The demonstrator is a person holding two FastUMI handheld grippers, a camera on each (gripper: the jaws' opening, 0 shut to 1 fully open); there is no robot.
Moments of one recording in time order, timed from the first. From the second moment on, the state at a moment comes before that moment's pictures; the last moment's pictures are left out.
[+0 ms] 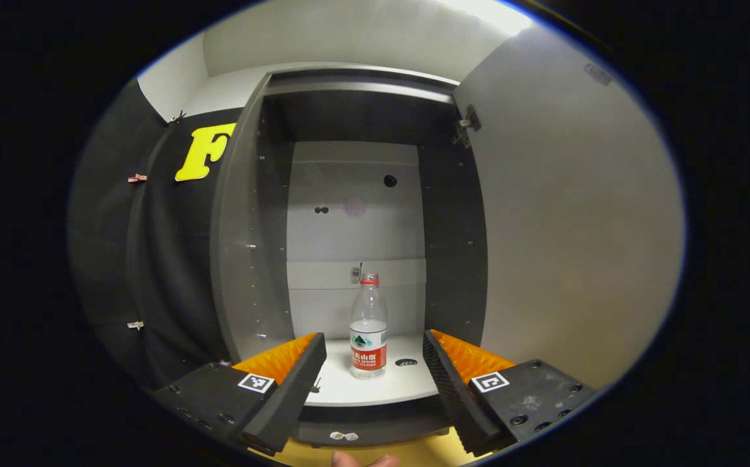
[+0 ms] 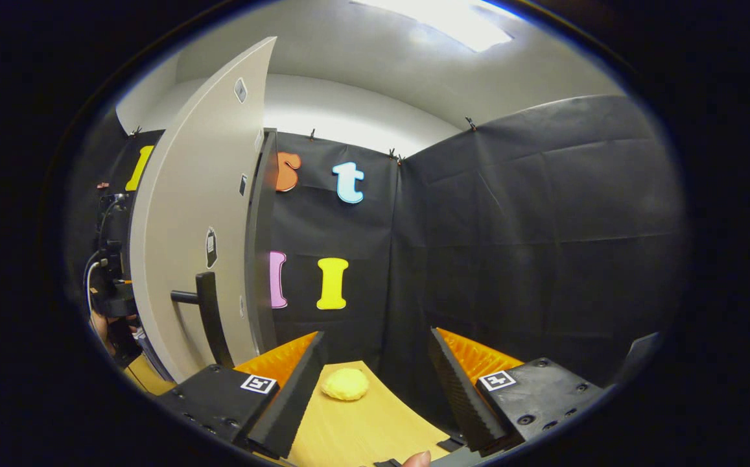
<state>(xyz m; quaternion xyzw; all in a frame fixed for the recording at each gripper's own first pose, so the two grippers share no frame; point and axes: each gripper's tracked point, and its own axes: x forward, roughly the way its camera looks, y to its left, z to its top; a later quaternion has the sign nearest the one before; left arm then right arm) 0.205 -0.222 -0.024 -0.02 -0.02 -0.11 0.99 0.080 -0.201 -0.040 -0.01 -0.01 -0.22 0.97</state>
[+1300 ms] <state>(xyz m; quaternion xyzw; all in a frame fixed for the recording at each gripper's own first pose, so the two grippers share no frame) 0.353 -0.246 -0.091 0.01 0.04 -0.08 1.00 0.122 -0.256 -0.083 0.01 0.03 -0.22 0.98</state>
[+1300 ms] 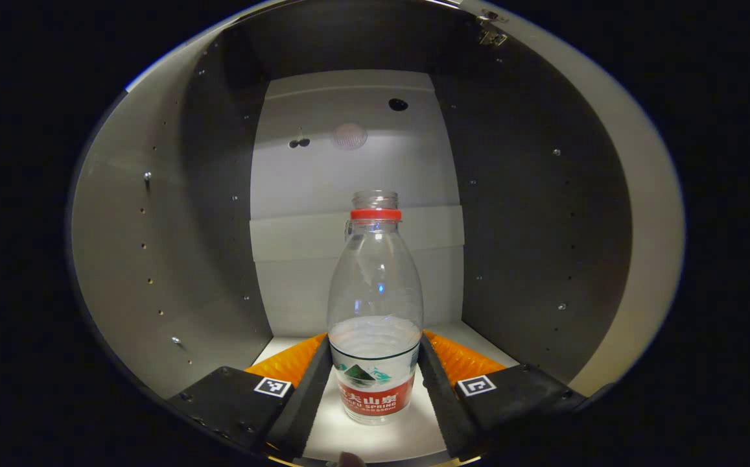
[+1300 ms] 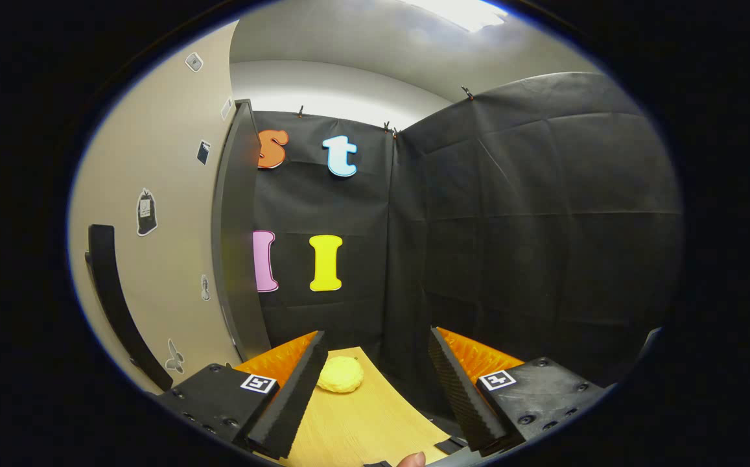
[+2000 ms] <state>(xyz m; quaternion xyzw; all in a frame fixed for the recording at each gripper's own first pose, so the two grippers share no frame) 0.188 -0.184 -0.054 0.01 -0.02 -0.11 0.99 0.112 -0.216 -0.063 0.00 0.00 -0.20 0.98</state>
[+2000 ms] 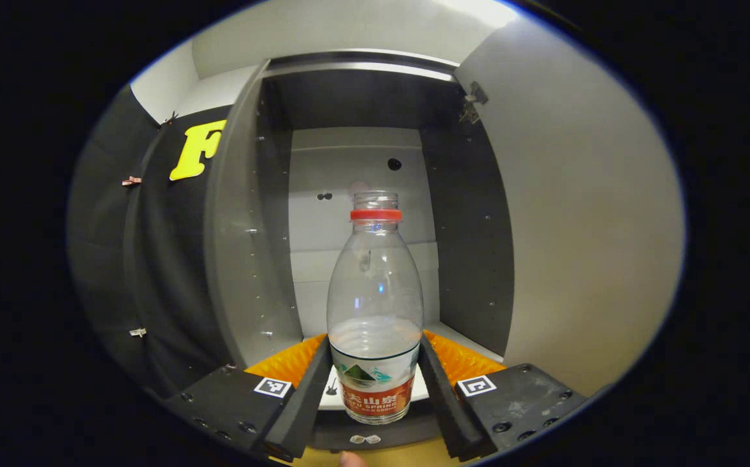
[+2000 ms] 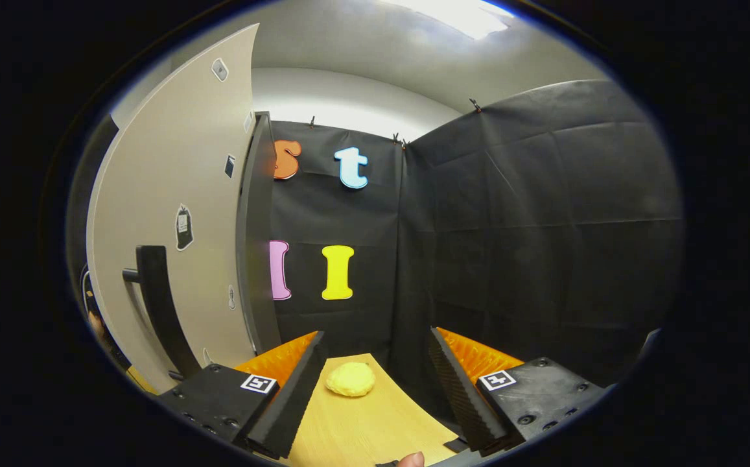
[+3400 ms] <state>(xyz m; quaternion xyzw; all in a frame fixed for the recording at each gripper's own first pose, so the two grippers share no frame) 0.012 -0.080 -0.300 -0.01 0.02 -0.11 0.99 0.089 -0.176 -0.042 -0.03 -0.02 -0.24 0.97</state>
